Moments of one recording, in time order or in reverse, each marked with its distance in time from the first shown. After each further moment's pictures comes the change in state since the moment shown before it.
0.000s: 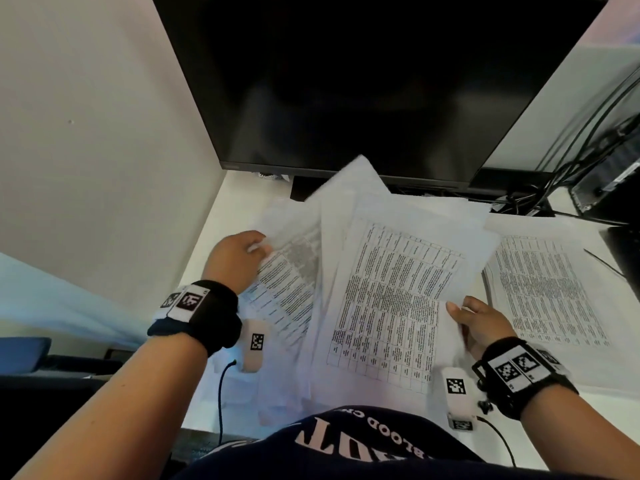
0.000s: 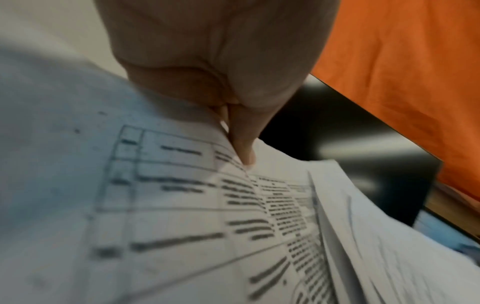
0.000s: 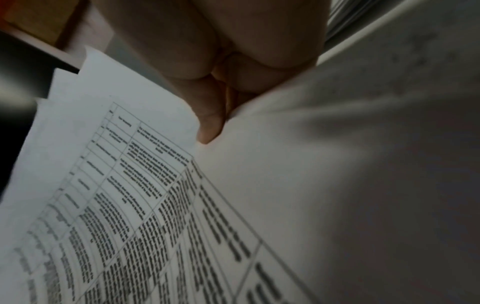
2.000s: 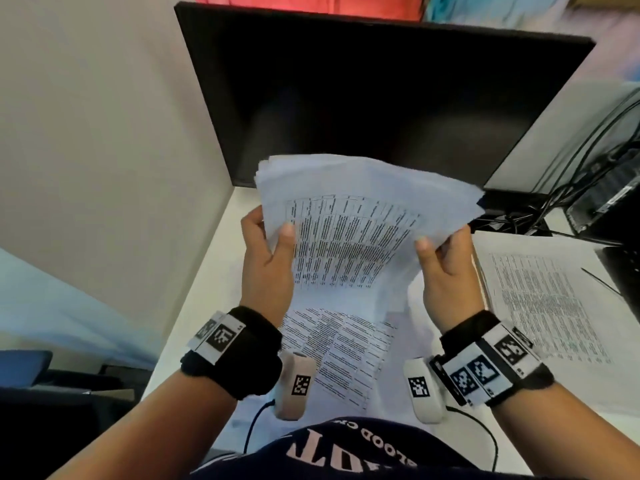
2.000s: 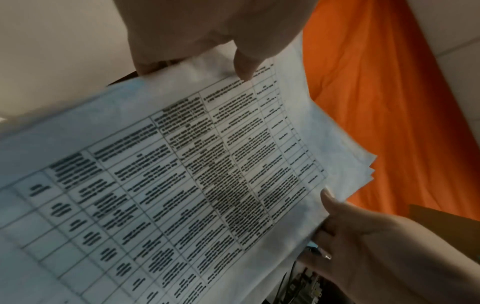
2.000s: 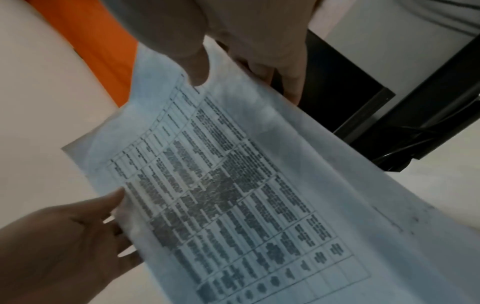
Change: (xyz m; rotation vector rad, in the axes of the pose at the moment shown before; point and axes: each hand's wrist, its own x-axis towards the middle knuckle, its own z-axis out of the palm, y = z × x) left_hand -0.055 0.073 -0.003 -0.792 0.234 0.192; right_hand -0.089 -0.075 0.111 -0.301 -0.123 -0.922
